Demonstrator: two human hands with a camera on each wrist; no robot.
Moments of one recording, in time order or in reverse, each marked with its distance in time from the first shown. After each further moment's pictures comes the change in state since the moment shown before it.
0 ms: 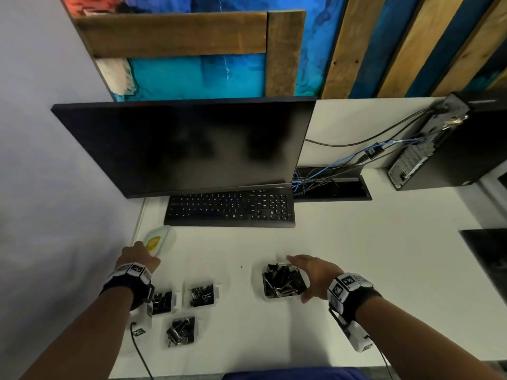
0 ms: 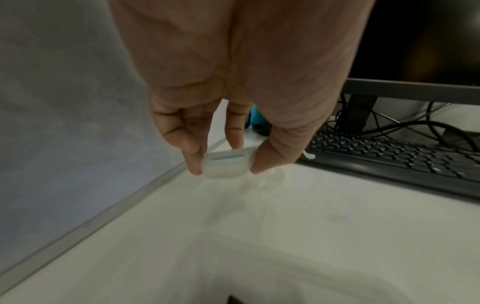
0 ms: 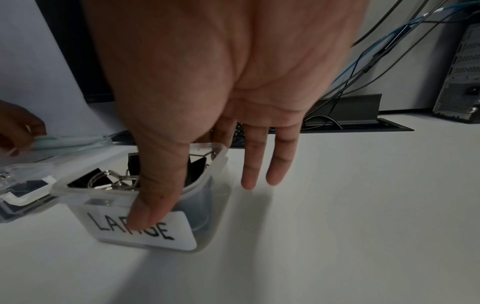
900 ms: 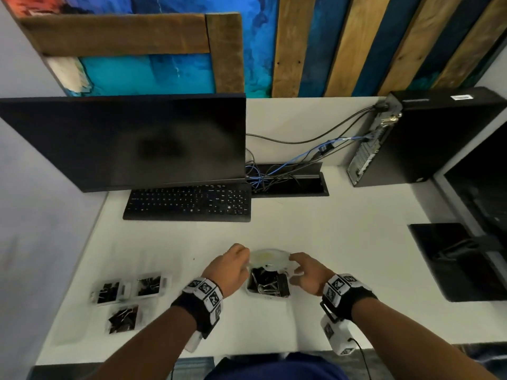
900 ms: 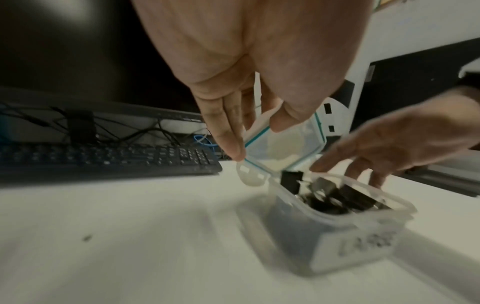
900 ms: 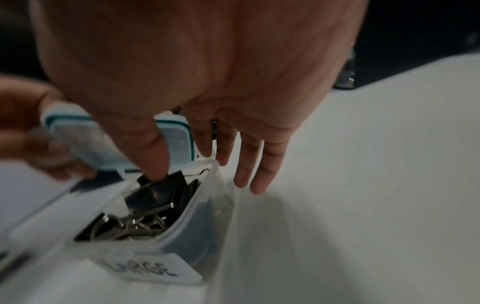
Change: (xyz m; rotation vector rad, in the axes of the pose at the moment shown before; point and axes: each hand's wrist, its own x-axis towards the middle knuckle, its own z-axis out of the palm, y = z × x) left_hand -0.220 0.236 0.058 -0.134 -0.038 0.956; right_hand -0.059 0.117 0.015 0.509 0.111 0.081
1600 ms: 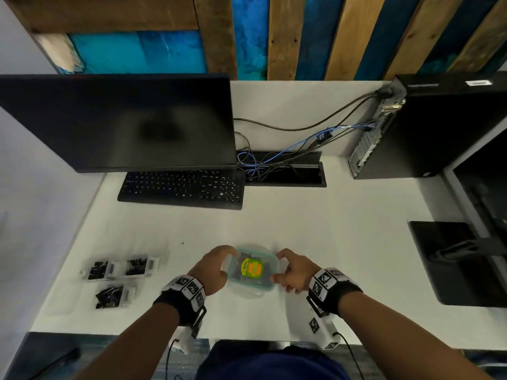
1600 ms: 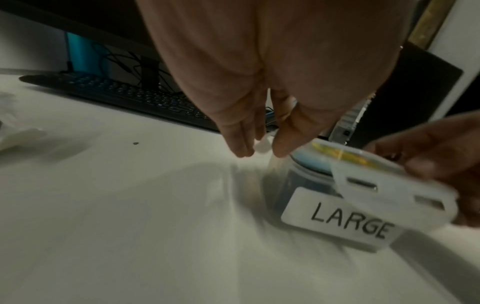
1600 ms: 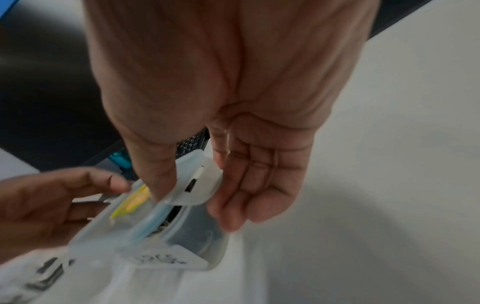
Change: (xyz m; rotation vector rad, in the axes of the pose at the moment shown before) left_hand -0.005 -0.001 0.042 -0.368 -0.063 -0.226; right_hand -0.005 0.014 -0.007 0.103 -0.174 0.087
